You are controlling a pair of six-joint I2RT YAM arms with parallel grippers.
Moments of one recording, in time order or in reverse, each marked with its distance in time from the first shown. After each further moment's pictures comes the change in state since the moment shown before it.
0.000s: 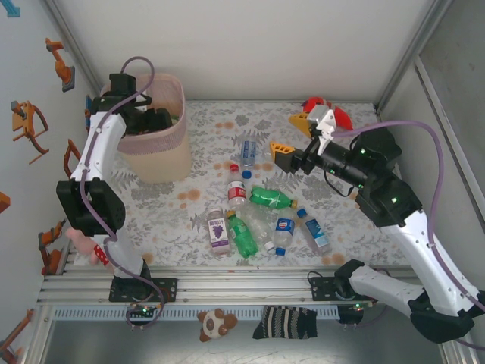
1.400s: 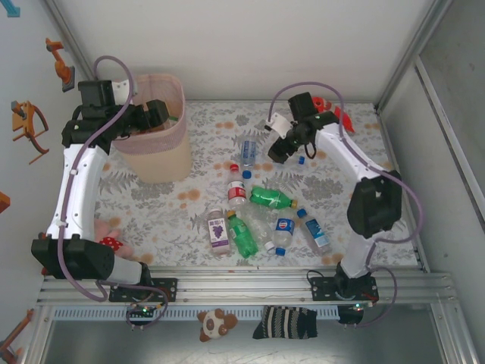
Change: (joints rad) left arm 0.000 -0.388 -0.201 0.181 0.198 -0.053; right arm -0.237 0.910 0.370 -0.511 0.161 -0.535
